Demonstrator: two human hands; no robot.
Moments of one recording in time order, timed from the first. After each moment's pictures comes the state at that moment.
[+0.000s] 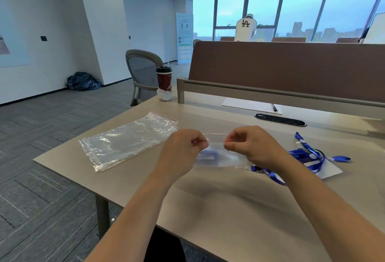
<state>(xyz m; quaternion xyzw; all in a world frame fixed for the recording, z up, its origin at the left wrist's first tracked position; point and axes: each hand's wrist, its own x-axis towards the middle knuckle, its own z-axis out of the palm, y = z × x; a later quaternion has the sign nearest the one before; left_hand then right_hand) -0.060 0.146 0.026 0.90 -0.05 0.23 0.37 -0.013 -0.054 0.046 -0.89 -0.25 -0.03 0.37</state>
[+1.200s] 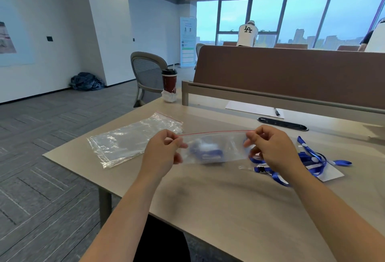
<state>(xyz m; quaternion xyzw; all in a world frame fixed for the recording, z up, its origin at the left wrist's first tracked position) -0.079 0.185 0.012 0.75 0.10 0.21 0.61 -0.018 -0.070 0.032 -0.84 -0.13 -0.10 0.51</state>
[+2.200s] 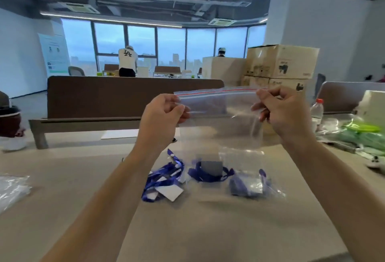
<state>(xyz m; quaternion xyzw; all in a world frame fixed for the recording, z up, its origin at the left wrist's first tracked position) -0.064 -0.085 0.159 0.68 -0.25 0.13 0.68 -0.144 -0.312 0.180 -0.73 0.06 -0.47 0.50</state>
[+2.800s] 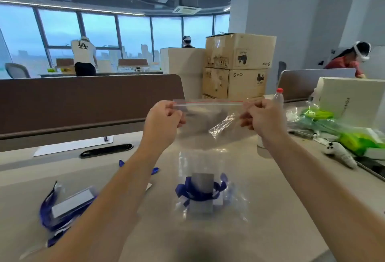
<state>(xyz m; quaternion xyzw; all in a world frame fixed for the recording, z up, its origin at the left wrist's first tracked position) -0.012 -0.257 0.149 0.73 -0.28 0.07 0.62 -0.123 -0.462 0.156 -0.70 0.21 -0.43 0.53</state>
